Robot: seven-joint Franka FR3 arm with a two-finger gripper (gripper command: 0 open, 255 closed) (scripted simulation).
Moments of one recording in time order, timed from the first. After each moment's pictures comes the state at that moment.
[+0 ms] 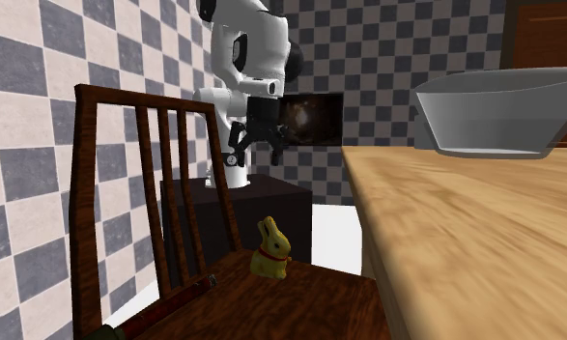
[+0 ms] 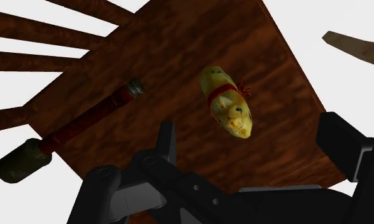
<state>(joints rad) 0.03 0.05 -0.11 -2.38 -0.08 2.32 -0.14</state>
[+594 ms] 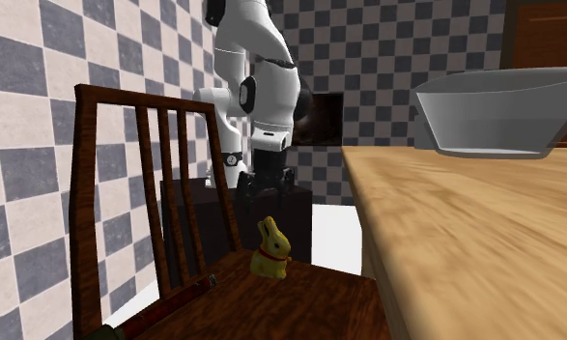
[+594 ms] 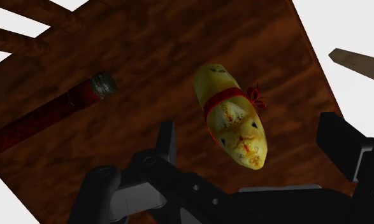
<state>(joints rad) 0.01 0.38 -0.08 -2.25 -0.04 2.45 -0.24</state>
